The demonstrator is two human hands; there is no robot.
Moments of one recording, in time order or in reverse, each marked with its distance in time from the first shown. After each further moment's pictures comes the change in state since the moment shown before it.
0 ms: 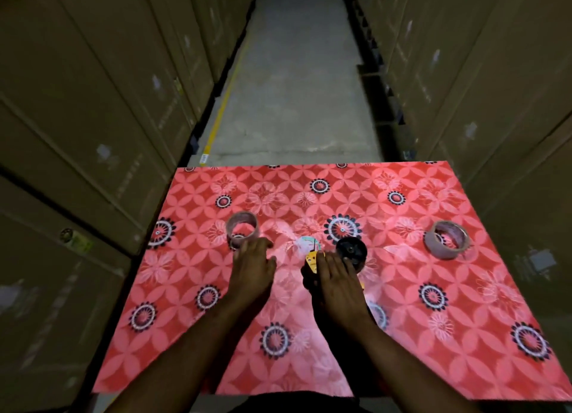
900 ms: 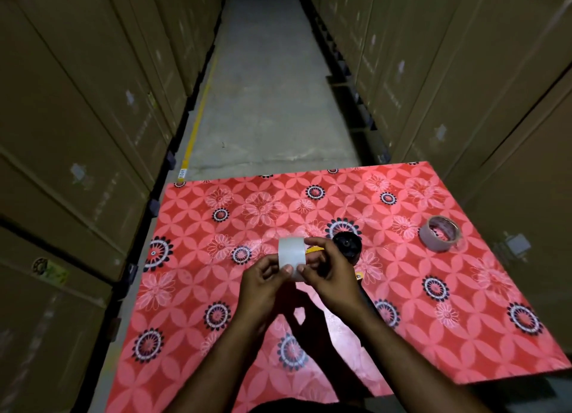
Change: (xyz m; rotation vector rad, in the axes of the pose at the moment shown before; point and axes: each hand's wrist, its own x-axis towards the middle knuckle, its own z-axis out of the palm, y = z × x) left_hand -0.034 0.021 -0.057 -1.259 -0.152 -0.290; right_hand 0.024 -0.084 -0.081 1.206 0.163 0.260
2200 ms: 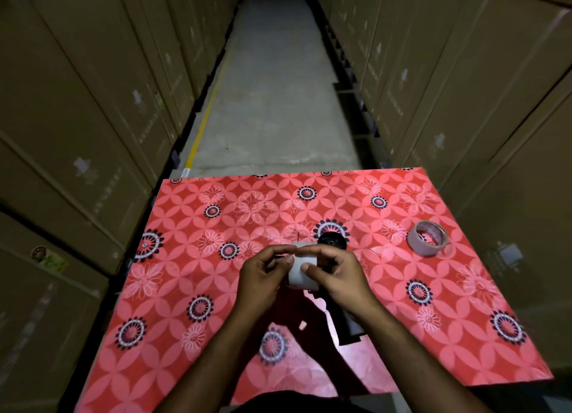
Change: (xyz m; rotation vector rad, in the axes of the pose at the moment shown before) left_hand -0.018 0.008 0.043 0.195 -0.023 0.245; right_hand -0.008 -0.010 -0.055 0.060 -0.096 -0.037
